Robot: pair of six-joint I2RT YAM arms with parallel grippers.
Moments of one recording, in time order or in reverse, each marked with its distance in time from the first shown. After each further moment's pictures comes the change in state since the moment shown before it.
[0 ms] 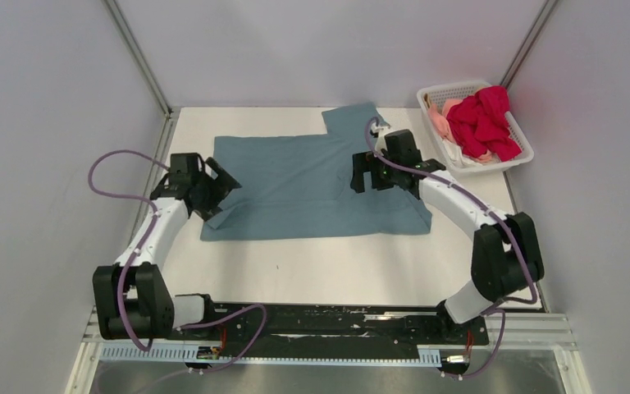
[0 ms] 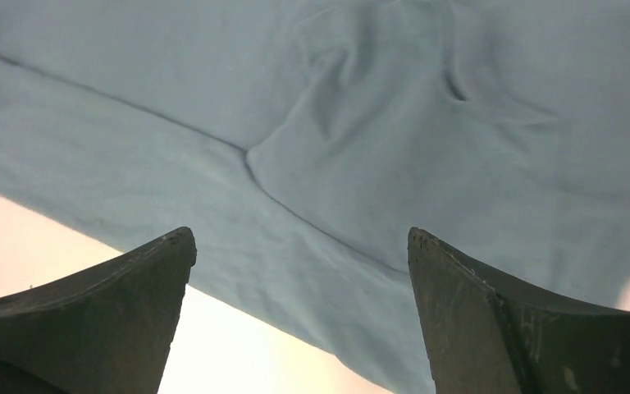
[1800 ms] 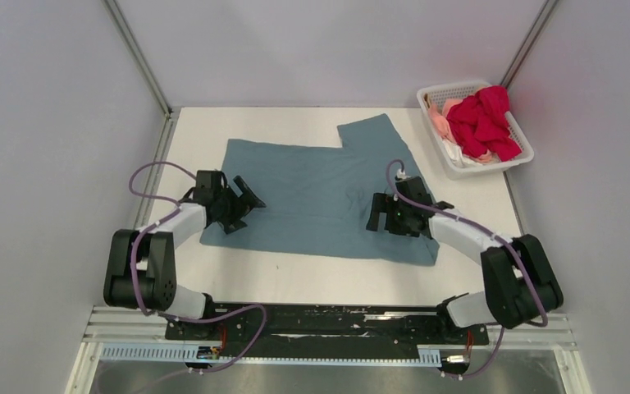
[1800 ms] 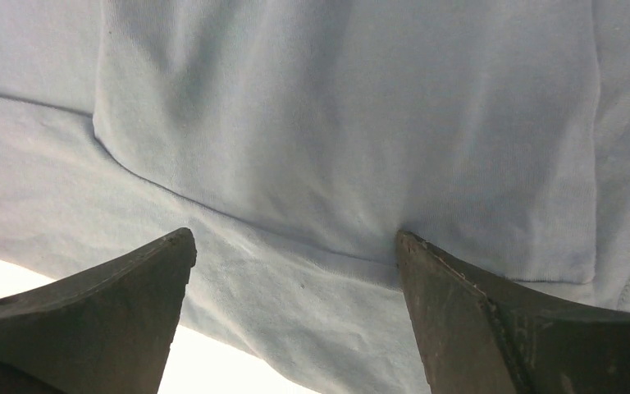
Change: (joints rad) left arm -0.140 0.262 -0.139 0.320 0.169 0.061; right arm -0.019 -0.093 -0.423 0.099 0.041 0.298
